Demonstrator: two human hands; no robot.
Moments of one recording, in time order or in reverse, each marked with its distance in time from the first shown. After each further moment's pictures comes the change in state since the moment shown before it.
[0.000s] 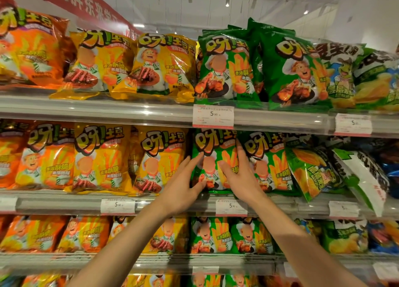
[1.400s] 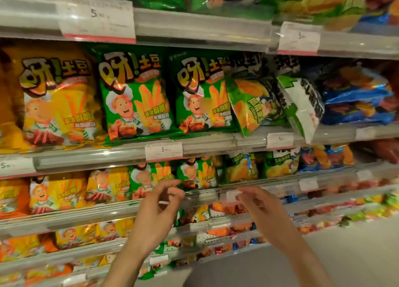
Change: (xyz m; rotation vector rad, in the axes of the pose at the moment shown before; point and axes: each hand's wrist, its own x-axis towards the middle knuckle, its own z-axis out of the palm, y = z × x) left_hand -0.105 0.044 0.154 -0.401 -0.044 -0.382; right_hand -0.186 0.142 -0.131 -0.014 -0.040 0.414
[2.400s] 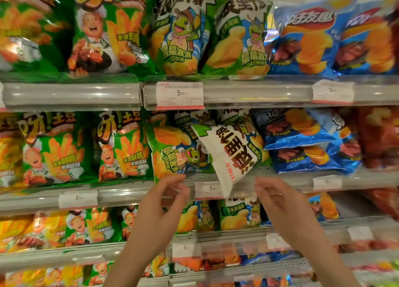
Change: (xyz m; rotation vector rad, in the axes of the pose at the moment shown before) left_hand 0.054 0.163 0.187 0.069 0.218 0.254; right_hand 0.089 0.019 -0.244 -0.183 0.170 -0.311
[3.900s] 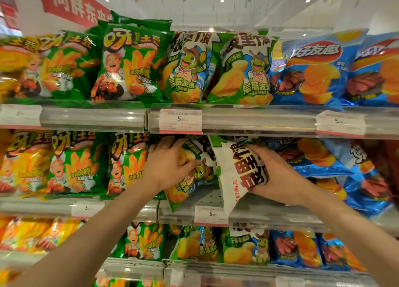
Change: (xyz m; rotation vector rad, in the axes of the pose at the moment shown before) left_hand 0.145 0.015 0.000 0.993 0.113 0.242; right_hand 0.150 0.009 -0.030 -0.268 -0.251 -0.597
